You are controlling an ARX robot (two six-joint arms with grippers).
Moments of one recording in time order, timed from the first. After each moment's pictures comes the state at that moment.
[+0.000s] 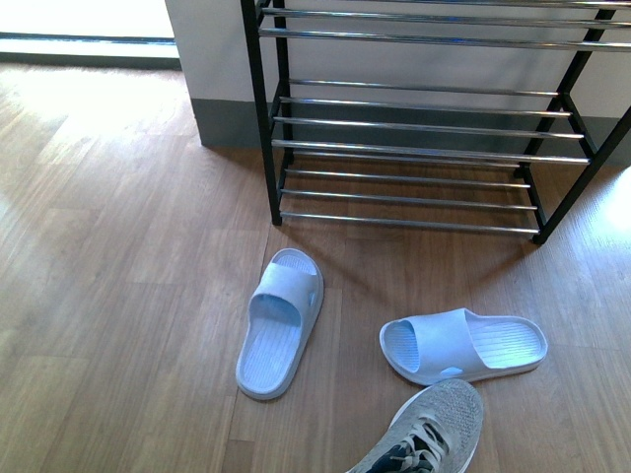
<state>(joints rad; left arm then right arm) 0.00 0.02 0.01 0.00 0.00 0.00 -0.22 1.08 0.19 0.58 -0.21 0.02</state>
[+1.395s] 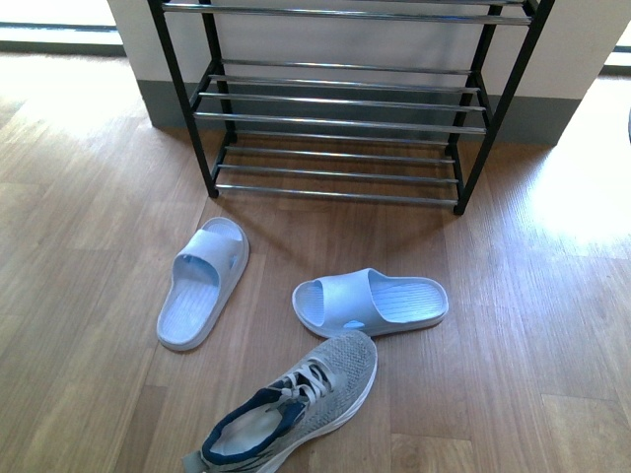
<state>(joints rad) 0.00 0.02 0.01 0.00 0.00 0.00 -0.22 1.07 0.19 0.58 -0.21 0.02</state>
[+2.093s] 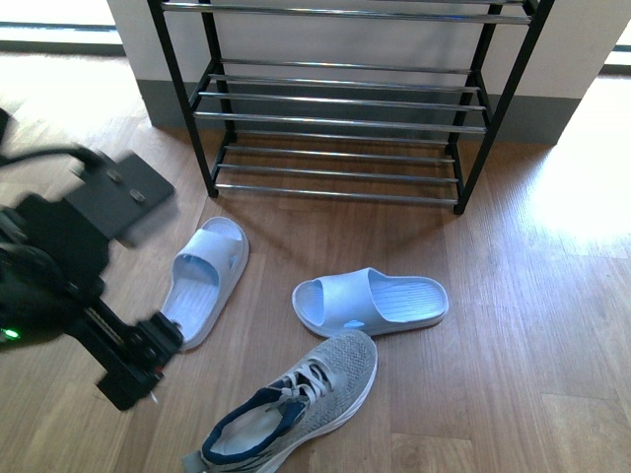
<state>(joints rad) -0.31 1.83 0.55 0.39 0.03 0.46 -0.22 1.07 0.19 0.58 -0.20 0.02</state>
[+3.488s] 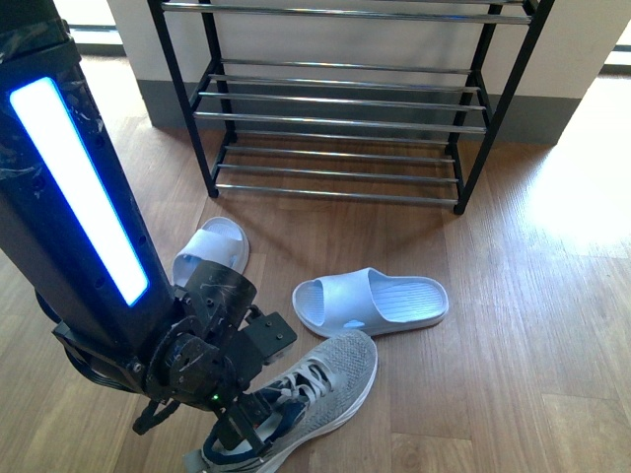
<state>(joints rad) -0.42 2.77 1.16 0.30 0.06 0.46 -0.22 1.07 0.19 0.58 -0.21 0.02</state>
